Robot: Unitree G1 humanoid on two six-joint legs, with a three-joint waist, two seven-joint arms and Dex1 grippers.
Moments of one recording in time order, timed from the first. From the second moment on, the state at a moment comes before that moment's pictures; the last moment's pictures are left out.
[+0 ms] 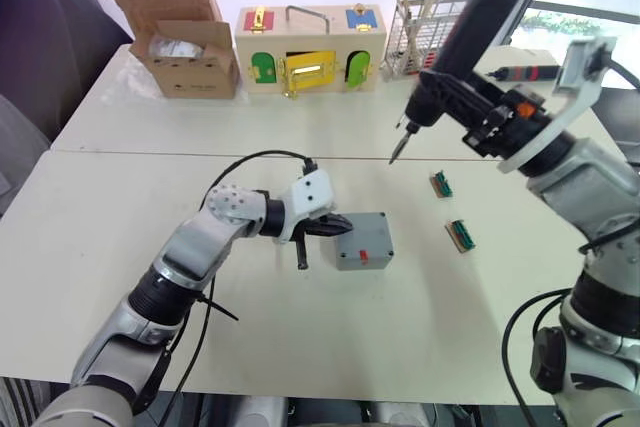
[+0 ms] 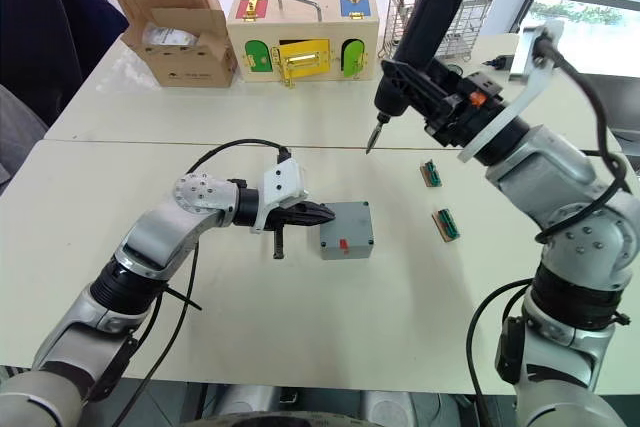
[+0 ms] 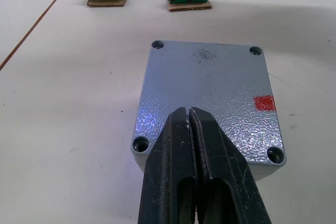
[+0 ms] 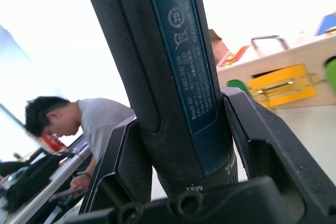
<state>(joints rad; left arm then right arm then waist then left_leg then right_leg) -0.60 0.47 -0.36 -0.19 -0.21 0.62 -1.00 -0.60 -0.58 -0.40 -0.38 1.14 0.95 0.21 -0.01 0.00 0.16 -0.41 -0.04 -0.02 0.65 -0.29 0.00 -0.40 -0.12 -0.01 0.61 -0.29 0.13</state>
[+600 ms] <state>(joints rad) -0.64 0.51 -0.33 -0.47 -0.43 0.81 -1.01 -0.63 -1.35 -0.12 0.14 0.93 1.38 0.60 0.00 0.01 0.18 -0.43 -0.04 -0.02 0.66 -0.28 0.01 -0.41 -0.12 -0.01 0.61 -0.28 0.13</state>
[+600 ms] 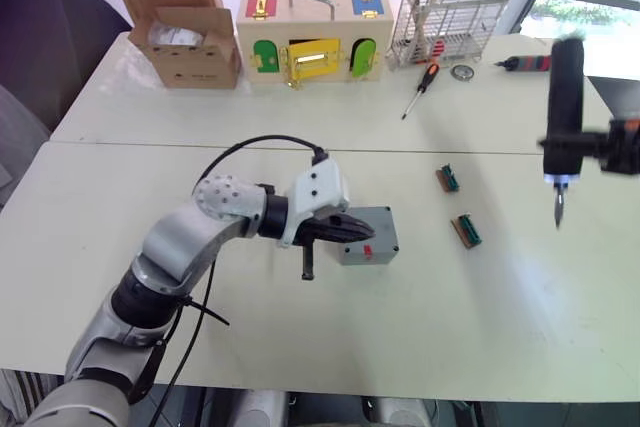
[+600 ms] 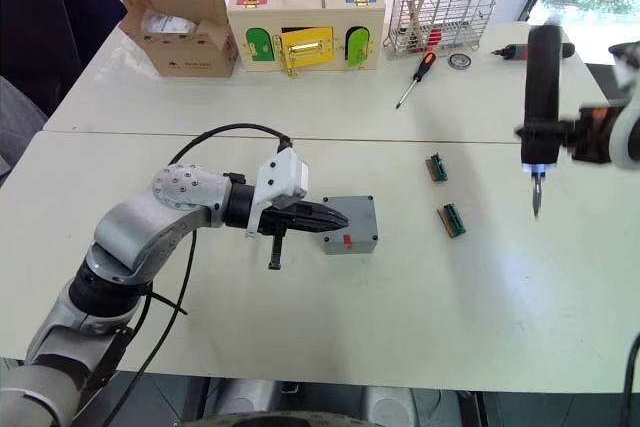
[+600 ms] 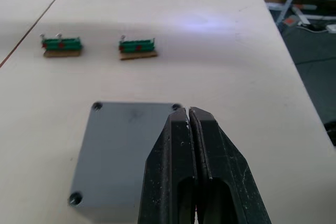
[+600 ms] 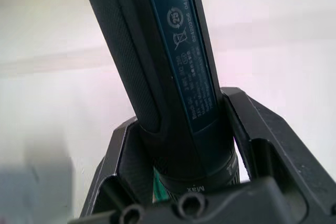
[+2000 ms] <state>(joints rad) -0.56 0.73 -0.40 -0.45 -0.33 0.73 -0.99 -0.68 -1.30 0.09 -0.05 0.45 0.96 1.05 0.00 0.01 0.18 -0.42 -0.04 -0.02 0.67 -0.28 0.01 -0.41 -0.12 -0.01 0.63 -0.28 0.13</state>
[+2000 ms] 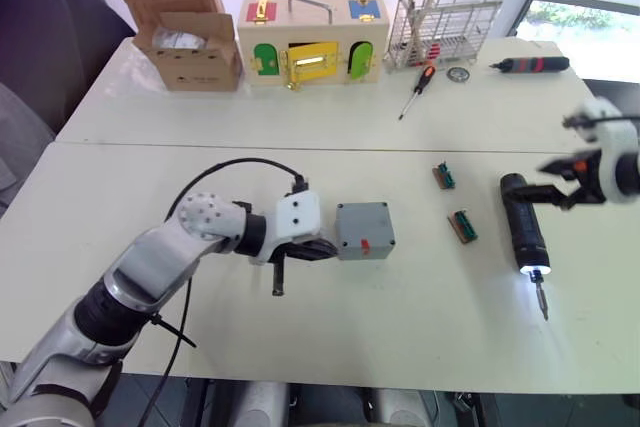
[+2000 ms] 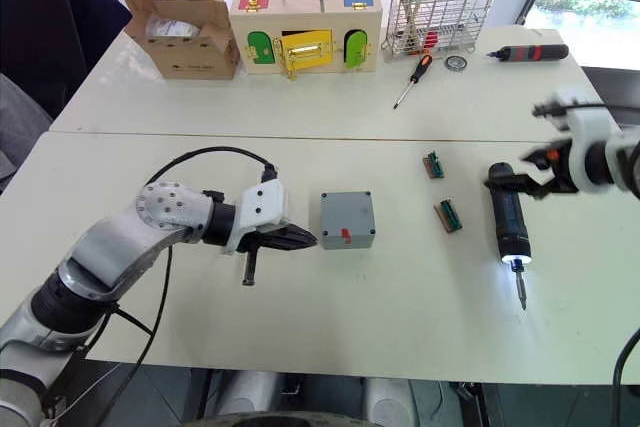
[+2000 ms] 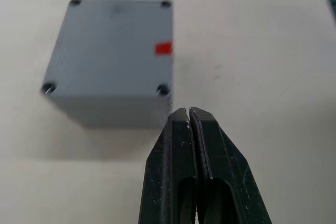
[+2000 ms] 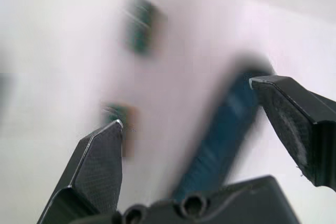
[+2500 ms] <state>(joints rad) -0.56 0.64 -0.44 -0.24 -0.22 0.67 -0.96 -0.39 -1.02 0.14 -0.51 0.58 1.00 0.97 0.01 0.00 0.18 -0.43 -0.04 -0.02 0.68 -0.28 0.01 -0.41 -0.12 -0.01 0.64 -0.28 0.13</state>
